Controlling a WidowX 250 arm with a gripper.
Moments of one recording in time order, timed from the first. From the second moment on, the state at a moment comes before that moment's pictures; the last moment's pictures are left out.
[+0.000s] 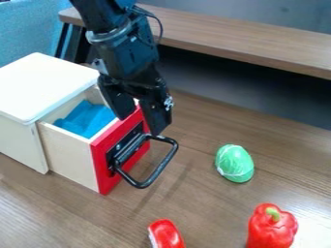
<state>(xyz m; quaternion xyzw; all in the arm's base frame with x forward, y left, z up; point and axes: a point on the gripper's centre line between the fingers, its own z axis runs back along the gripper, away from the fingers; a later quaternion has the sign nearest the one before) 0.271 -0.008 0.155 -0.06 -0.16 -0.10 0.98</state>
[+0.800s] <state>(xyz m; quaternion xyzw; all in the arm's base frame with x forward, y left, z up) 0.284 -0.017 0.124 -0.05 -0.11 -0.07 0.99</state>
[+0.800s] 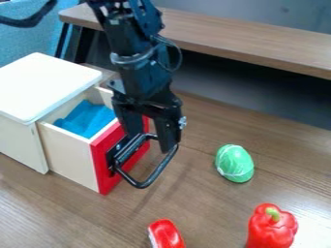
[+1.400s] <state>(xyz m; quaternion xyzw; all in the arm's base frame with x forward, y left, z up) 0.296 -0.019 0.096 -0.04 -0.09 -0.05 0.99</state>
